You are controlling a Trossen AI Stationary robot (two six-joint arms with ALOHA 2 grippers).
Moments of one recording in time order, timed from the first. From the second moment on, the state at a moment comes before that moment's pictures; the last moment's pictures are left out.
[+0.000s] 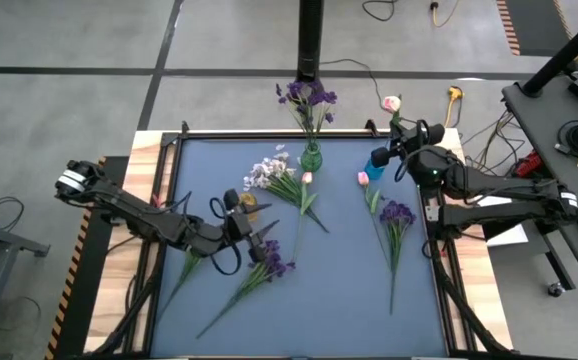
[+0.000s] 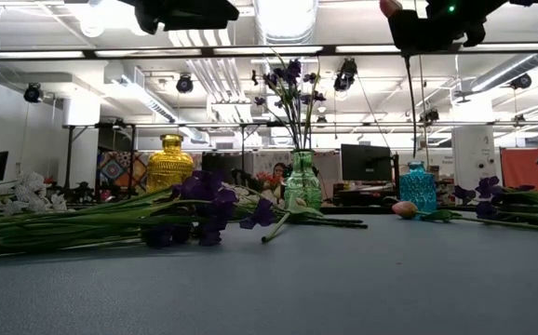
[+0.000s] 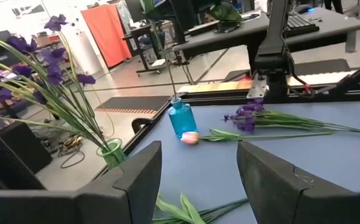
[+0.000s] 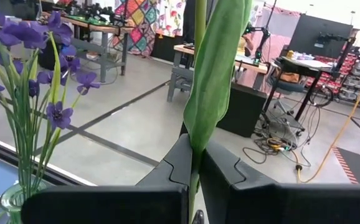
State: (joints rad) left arm -0.40 1.32 0.76 0.38 -0.90 0.09; right arm -0.22 0.83 0.70 0.01 1.01 -0.08
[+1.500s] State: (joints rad) left arm -0.41 1.33 0.76 0.32 -0.90 0.03; right arm -0.27 0.82 0.71 -0.23 0.99 0.13
